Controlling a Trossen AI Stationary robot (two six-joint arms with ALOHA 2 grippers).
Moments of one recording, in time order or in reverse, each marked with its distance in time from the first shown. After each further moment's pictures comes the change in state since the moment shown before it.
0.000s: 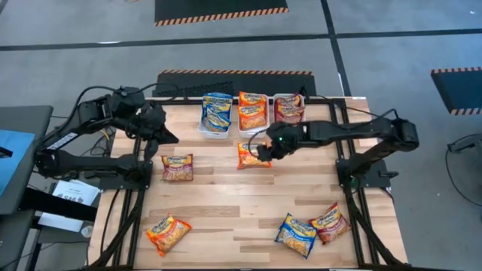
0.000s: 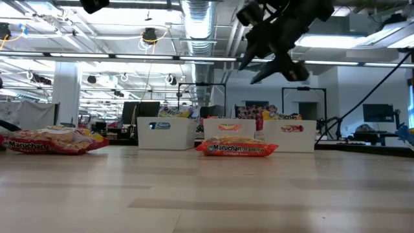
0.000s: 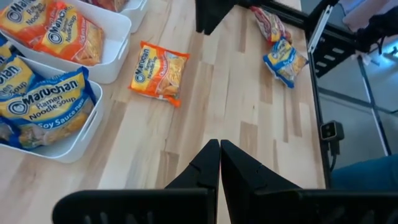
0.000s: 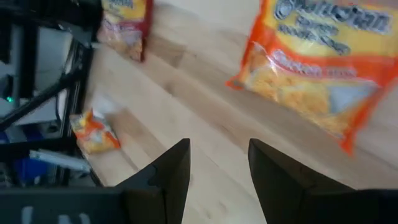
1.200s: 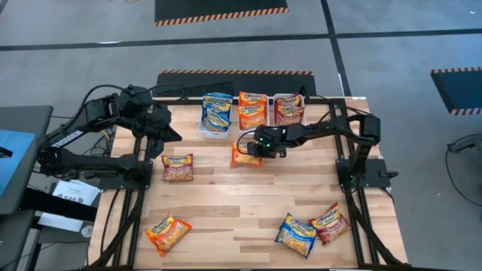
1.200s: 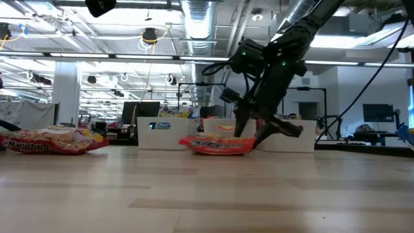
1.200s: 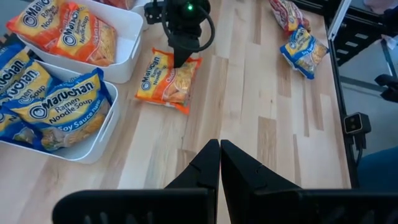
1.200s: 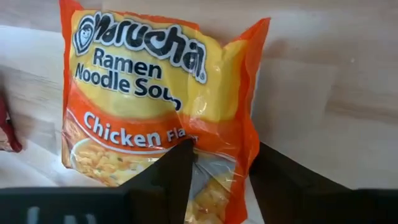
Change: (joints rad) left arm 0.000 0.042 0.000 0.002 -0.052 0.072; right arm -0.126 0.385 -0.055 0.149 0.044 0.136
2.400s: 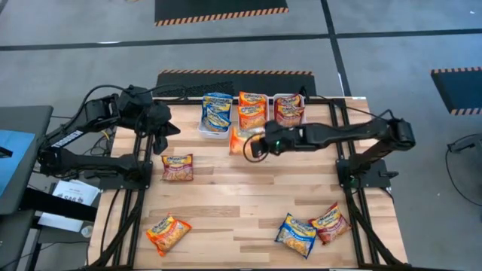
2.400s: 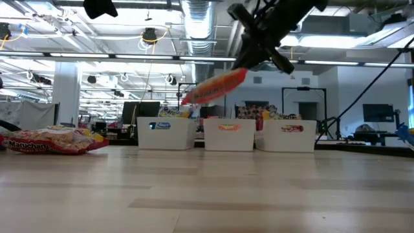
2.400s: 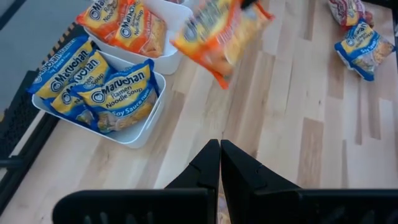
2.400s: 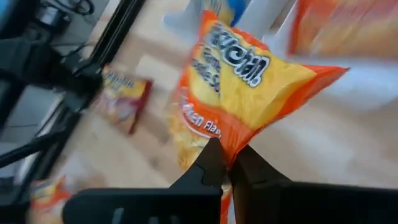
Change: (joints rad) left arm 0.000 0.000 0.000 -0.020 -0.185 0.006; right arm 0.171 -0.352 0.111 -0.081 0.325 -0.250
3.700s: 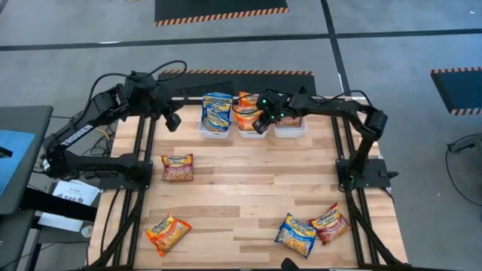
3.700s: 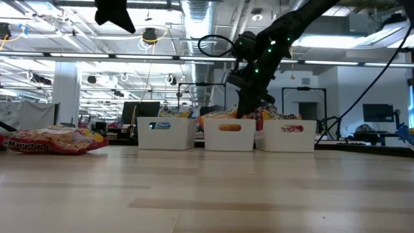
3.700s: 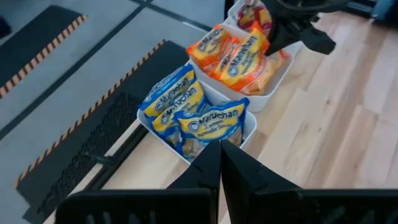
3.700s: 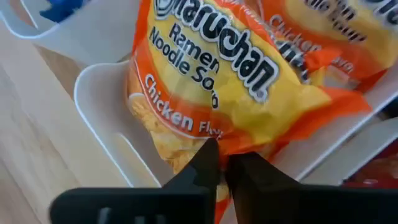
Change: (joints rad) left arm 0.181 0.075 0.000 0.179 -0.195 0.017; right arm -0.427 0.301 0.169 -0.125 -0.237 -0.759
